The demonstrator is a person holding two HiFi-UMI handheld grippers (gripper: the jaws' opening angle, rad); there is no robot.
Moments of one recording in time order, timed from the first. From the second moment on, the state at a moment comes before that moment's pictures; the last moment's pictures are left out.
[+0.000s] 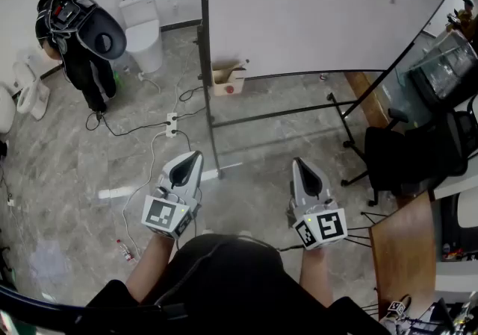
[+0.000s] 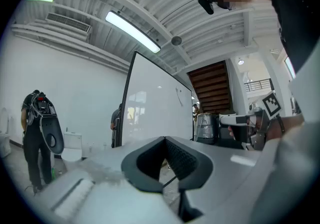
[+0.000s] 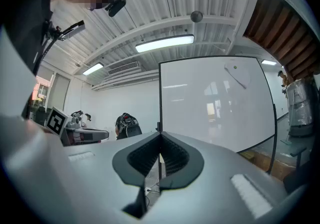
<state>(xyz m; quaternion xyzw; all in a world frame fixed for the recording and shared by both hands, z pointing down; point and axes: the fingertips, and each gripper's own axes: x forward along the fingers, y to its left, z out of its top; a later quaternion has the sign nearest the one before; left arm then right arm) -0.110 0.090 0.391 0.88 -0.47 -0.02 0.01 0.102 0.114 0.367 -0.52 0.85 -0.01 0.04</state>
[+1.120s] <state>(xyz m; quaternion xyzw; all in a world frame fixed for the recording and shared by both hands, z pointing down) -0.086 0.087 0.392 0.87 -0.49 -0.01 0.00 0.121 0.101 0.368 -0.50 0.86 -0.01 0.05</state>
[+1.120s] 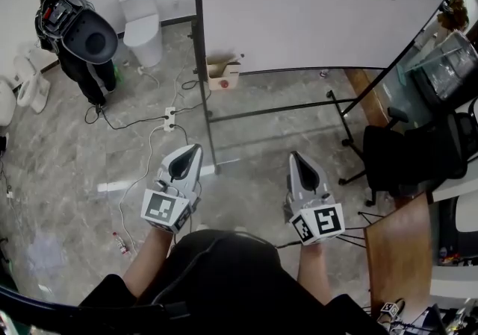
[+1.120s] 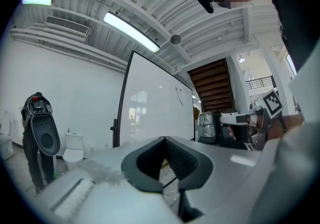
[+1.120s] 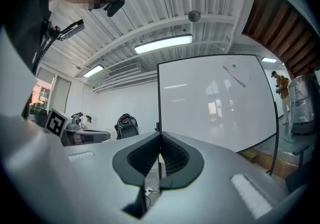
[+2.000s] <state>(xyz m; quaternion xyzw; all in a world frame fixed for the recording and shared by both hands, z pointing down) -0.040 0.111 0.410 0.84 -0.54 0.01 0.01 0.160 0.103 0.392 -0.44 0.89 -0.03 0.05</state>
